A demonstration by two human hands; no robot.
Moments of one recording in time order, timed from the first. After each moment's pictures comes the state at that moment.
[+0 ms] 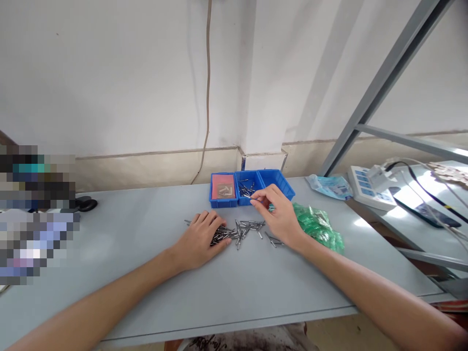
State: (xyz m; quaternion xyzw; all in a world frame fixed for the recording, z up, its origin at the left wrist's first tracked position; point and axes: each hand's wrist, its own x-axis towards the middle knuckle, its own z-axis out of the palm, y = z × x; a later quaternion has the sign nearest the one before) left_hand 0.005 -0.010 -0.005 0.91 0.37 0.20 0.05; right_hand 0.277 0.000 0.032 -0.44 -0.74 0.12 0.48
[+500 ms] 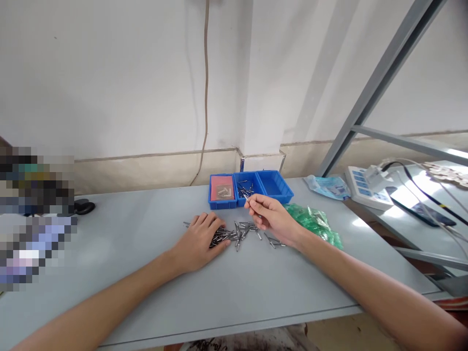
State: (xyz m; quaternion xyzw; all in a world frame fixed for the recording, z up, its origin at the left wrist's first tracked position) left_hand 0.005 -0.009 -0.006 0.91 0.37 0.20 0.05; right_hand 0.274 0.002 0.033 -0.39 -0.54 0.61 0.44
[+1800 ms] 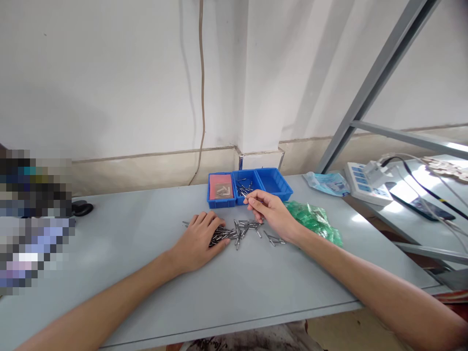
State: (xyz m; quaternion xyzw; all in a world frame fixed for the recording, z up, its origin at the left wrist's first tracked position) left_hand 0.005 -0.010 -0.005 0.91 0.37 0.19 0.06; right_hand 0.275 0.008 0.028 -0.43 -0.60 0.50 0.46
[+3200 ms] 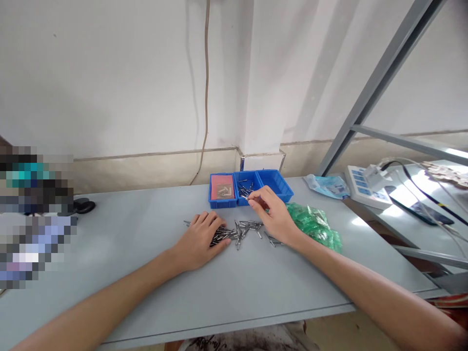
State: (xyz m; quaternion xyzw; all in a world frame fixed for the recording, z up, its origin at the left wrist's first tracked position) left_hand 0.004 -0.010 -0.005 0.91 0.36 0.20 0.05; right_hand 0.274 0.004 0.027 -0.44 -0.75 0.16 0.46
